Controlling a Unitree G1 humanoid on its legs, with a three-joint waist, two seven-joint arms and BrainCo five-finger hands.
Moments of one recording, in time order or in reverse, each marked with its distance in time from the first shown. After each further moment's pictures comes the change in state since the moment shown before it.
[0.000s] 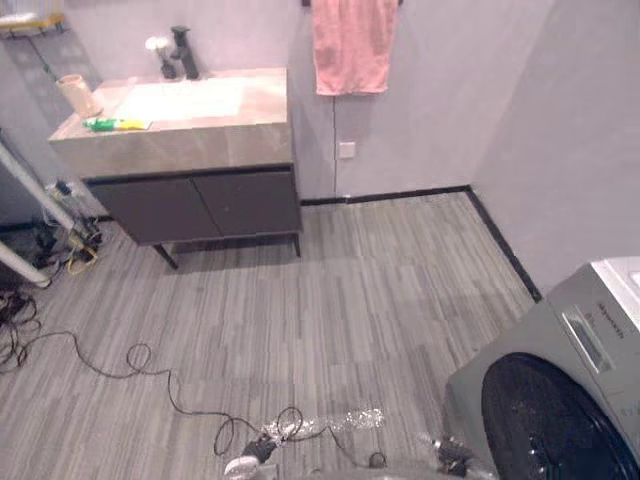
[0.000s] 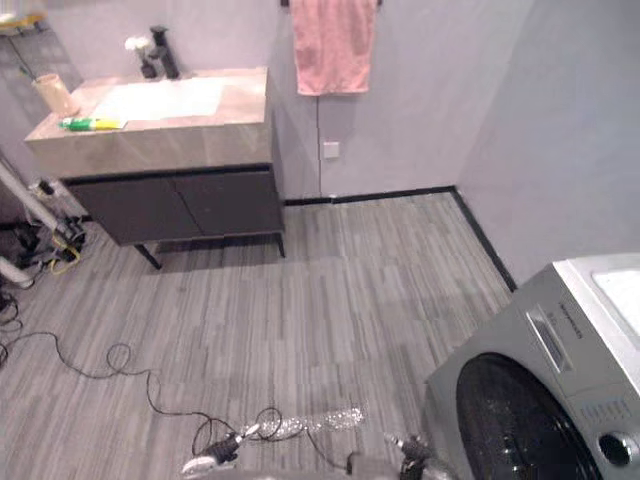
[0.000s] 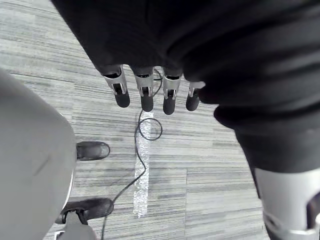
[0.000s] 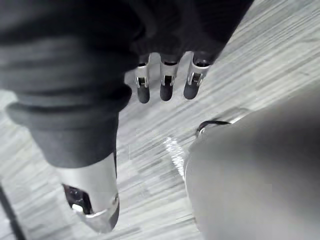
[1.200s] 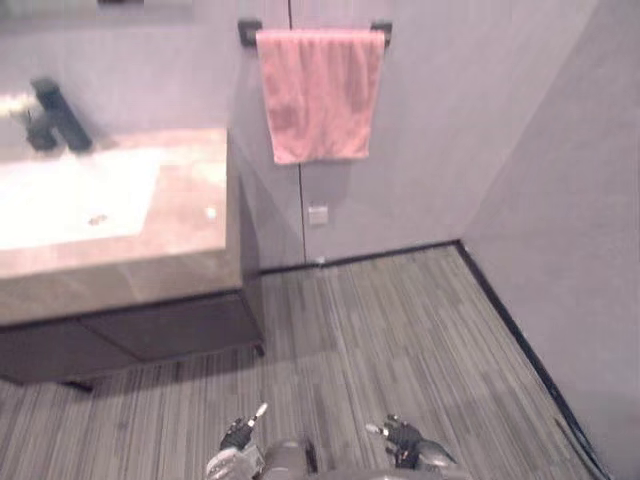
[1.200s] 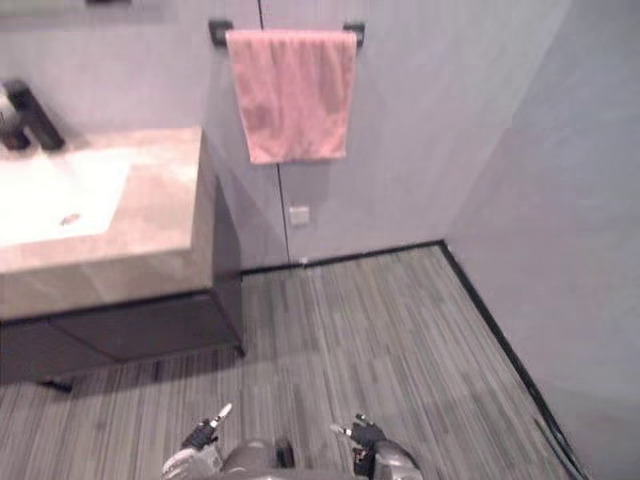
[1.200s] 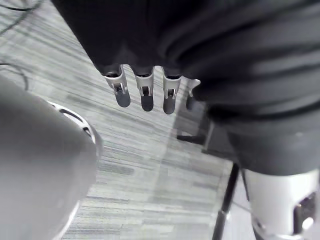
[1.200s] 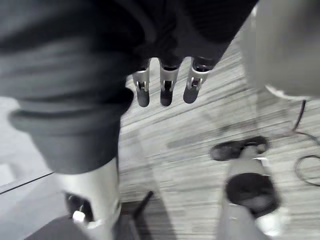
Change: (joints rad) left arm 0.032 -0.033 0.178 -0.145 0.000 0.005 -0.015; right arm -0.021 0.060 0.368 -0.077 -0.040 0.000 0.025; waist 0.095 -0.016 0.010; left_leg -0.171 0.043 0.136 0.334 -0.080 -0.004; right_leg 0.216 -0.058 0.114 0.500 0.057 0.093
